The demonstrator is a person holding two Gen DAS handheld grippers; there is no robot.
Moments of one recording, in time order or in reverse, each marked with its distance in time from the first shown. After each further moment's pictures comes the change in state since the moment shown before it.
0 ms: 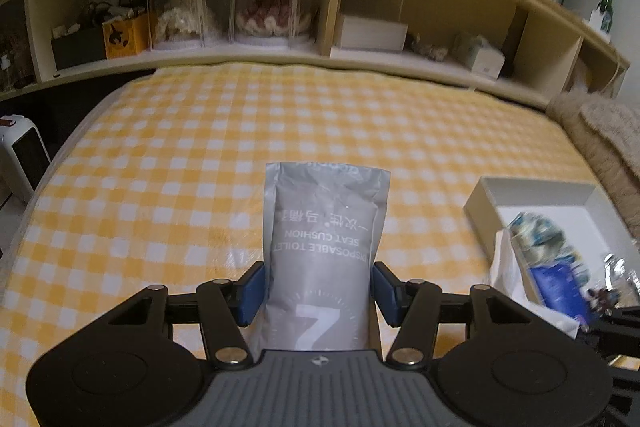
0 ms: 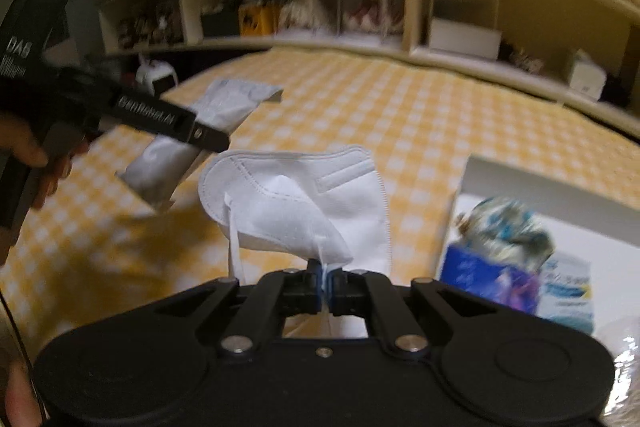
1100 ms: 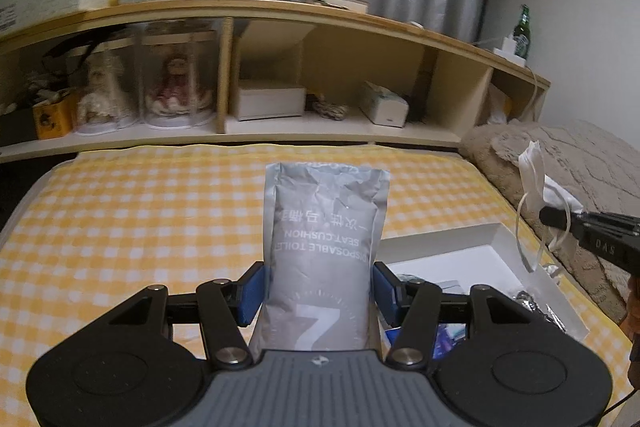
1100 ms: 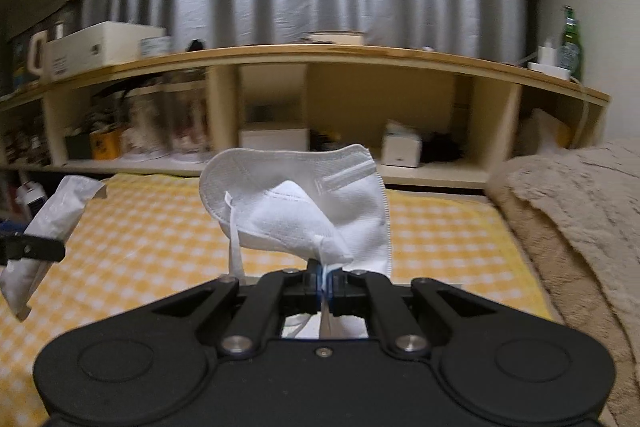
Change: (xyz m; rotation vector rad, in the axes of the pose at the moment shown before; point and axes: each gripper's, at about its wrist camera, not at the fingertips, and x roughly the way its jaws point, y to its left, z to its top) left arm -0.041 -0.109 0.030 0.108 -0.150 -0.167; right arm -0.106 -0.165 0.017 0.176 -0.273 -0.360
